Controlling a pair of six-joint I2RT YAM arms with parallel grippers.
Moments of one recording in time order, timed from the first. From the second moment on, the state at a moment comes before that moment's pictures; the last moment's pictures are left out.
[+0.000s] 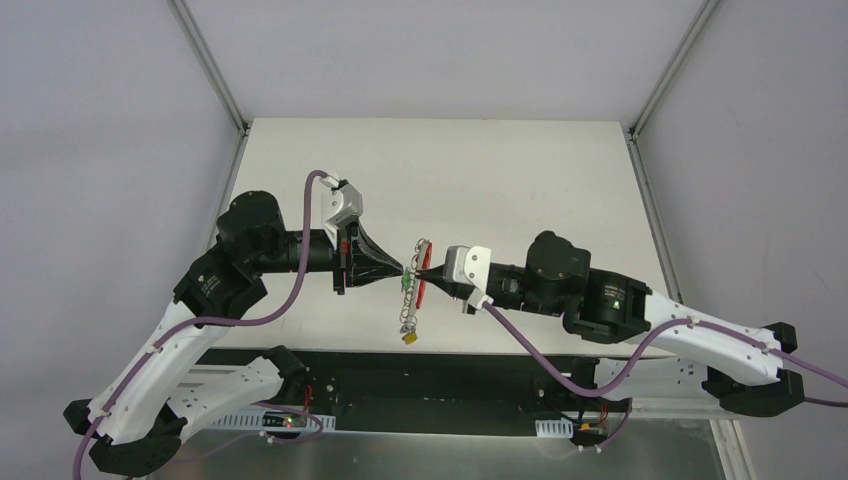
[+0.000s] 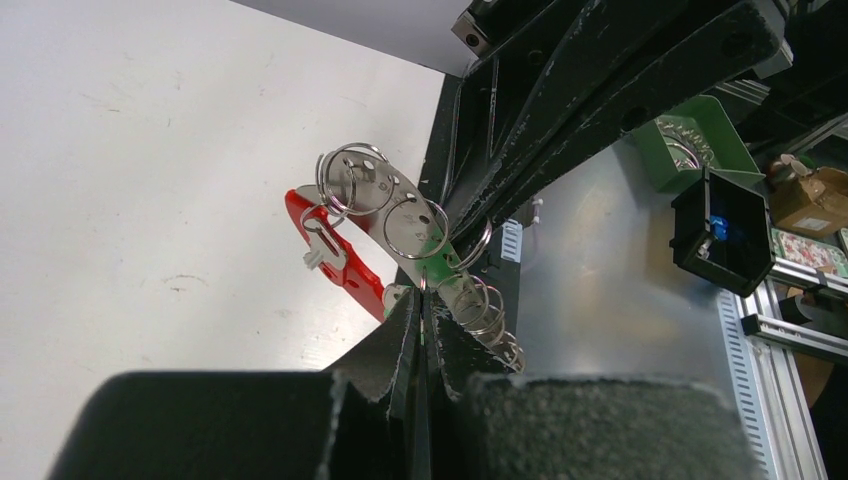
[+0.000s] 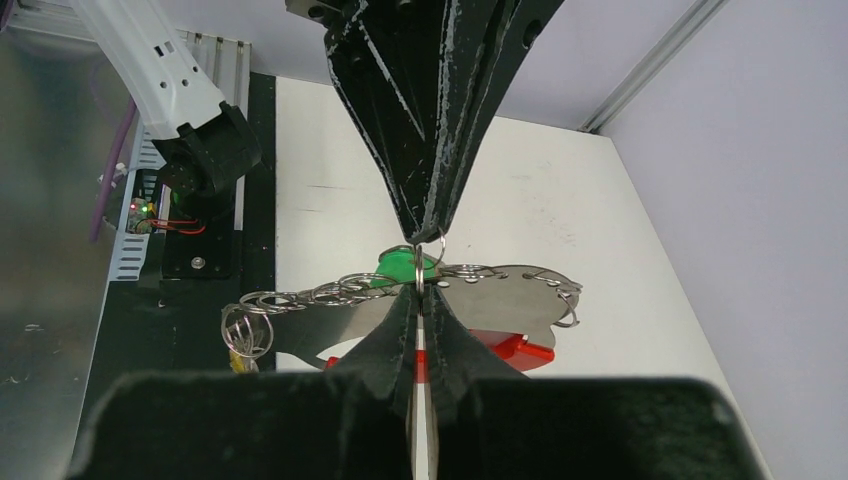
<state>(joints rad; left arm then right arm) -0.70 0.82 1.19 -0.51 0.71 -0.17 1.33 0.99 1.20 -0.33 -0.03 -0.39</state>
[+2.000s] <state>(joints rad) -0.70 0.80 1.19 -0.51 0.73 -0.16 1.36 0.99 1.18 -0.29 0.01 -0.46</state>
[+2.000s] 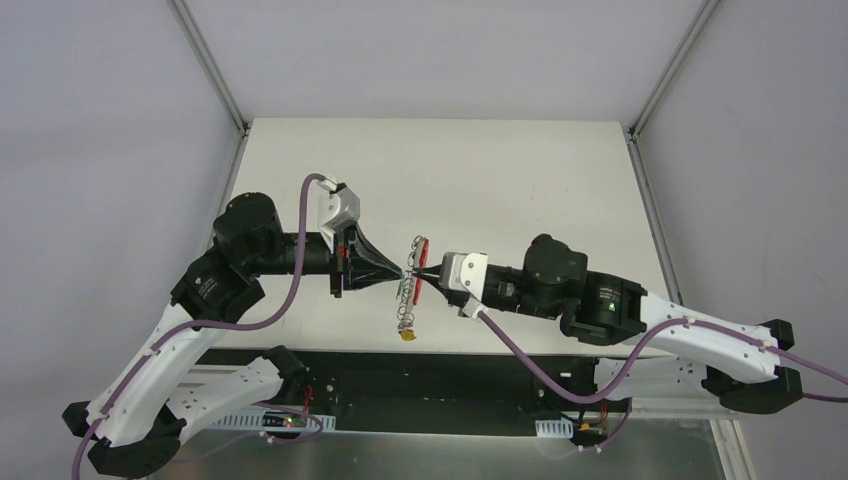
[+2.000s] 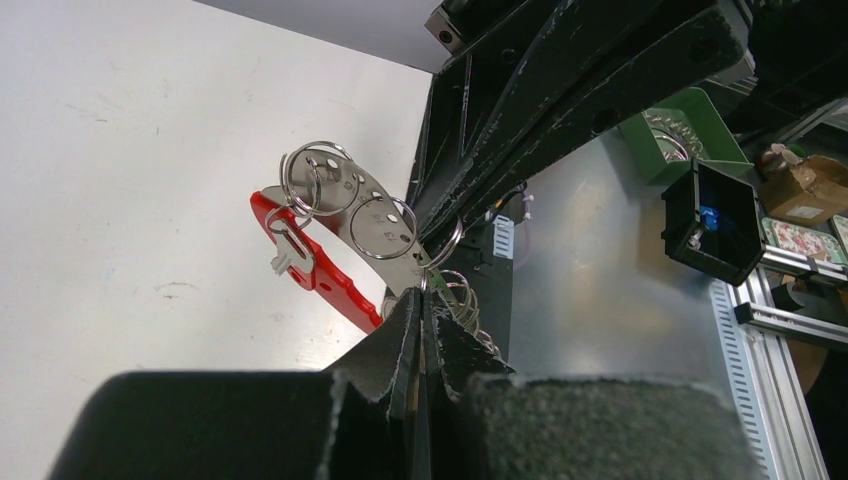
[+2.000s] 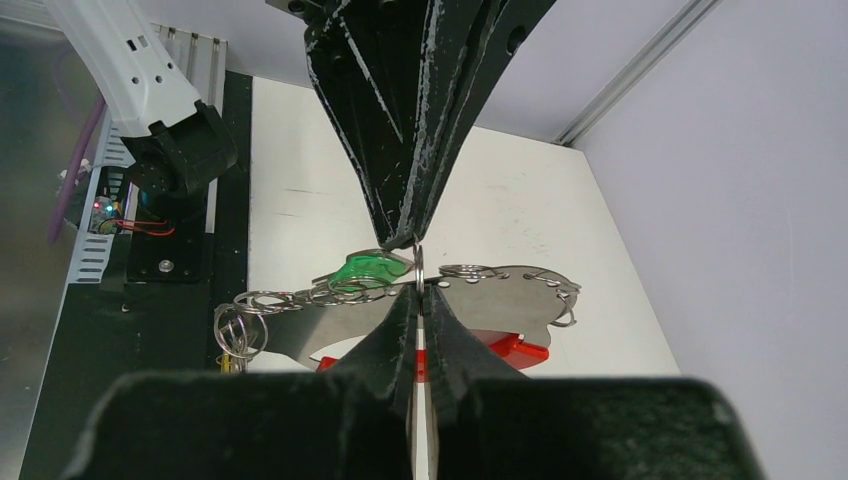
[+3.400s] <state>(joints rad) -0.70 0.80 1.19 -0.51 0.77 -0.16 1.37 0.99 1.18 -0.28 0.01 -0.54</state>
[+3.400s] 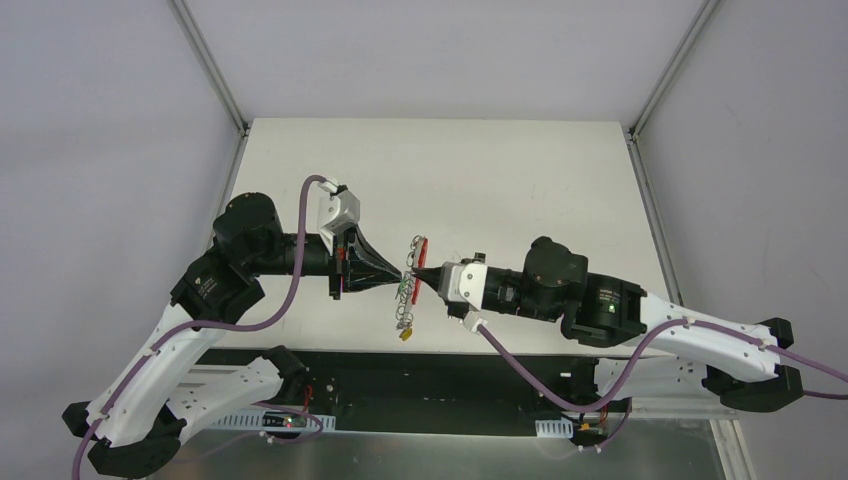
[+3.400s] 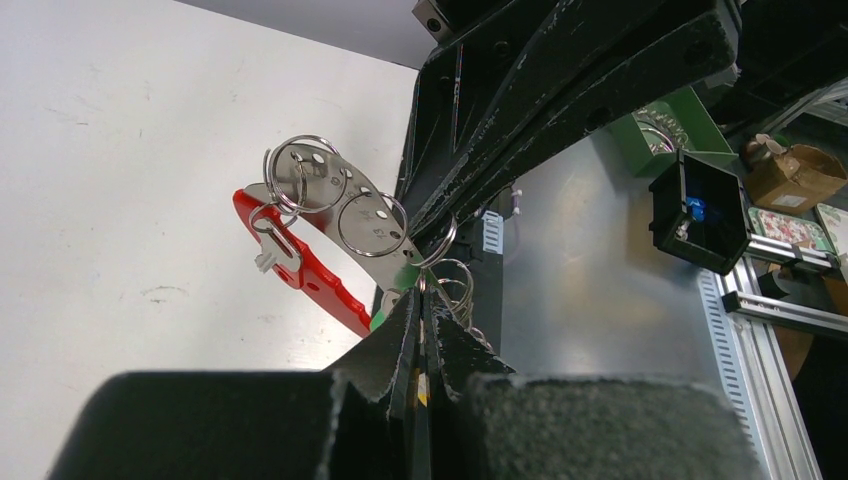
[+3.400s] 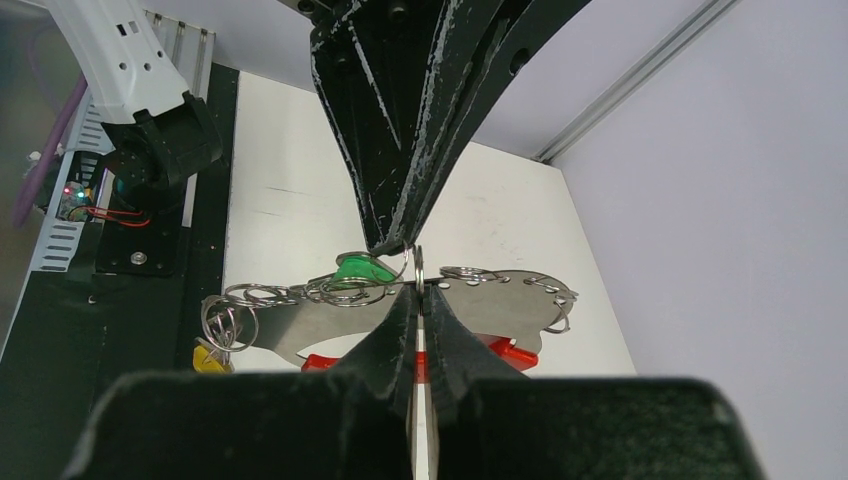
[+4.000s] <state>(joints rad) -0.70 0.80 1.19 -0.52 0.79 -0.16 1.38 0.99 1.17 -0.28 -0.03 -0.59</state>
